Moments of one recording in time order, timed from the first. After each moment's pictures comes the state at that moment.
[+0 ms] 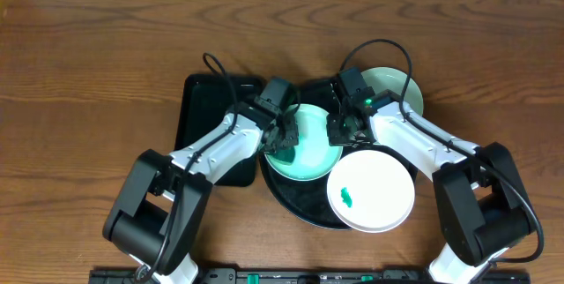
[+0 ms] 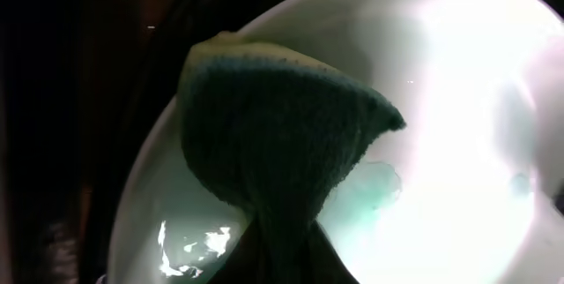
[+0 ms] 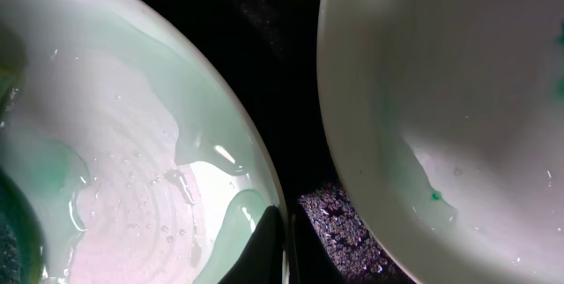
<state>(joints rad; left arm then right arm) -0.52 1.80 1.03 -0.47 0.14 -0.65 0.48 1.84 1.13 -0.61 -0.05 0.41</state>
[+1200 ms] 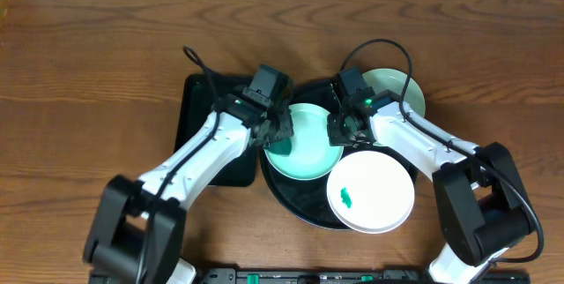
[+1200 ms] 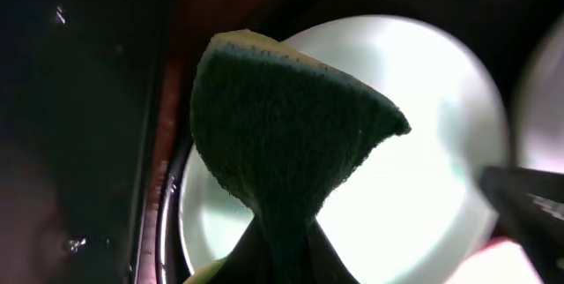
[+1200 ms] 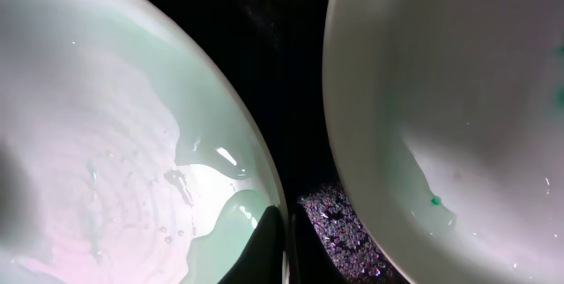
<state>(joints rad) -0.50 1.68 1.10 -0.63 0.10 -0.69 0.48 1.84 1.13 -0.61 -0.04 0.41</state>
